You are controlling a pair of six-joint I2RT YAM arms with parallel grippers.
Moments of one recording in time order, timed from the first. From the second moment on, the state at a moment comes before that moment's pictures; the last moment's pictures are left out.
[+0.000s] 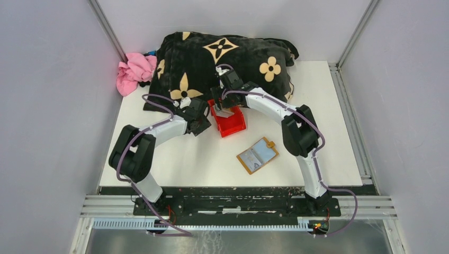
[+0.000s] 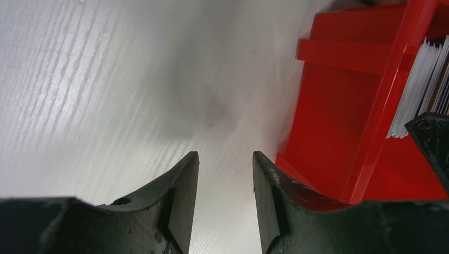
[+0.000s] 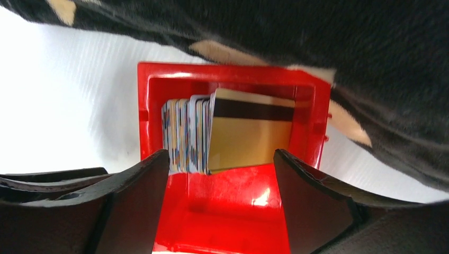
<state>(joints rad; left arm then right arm) -0.48 1.66 0.98 -0.34 -0.26 -1.00 0.68 2.18 1.86 -0.52 0.05 0.27</state>
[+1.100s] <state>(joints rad) -0.47 1.78 1.02 -0.20 -0.12 -0.98 0.62 2.25 1.89 -0.52 -0.21 0.38</state>
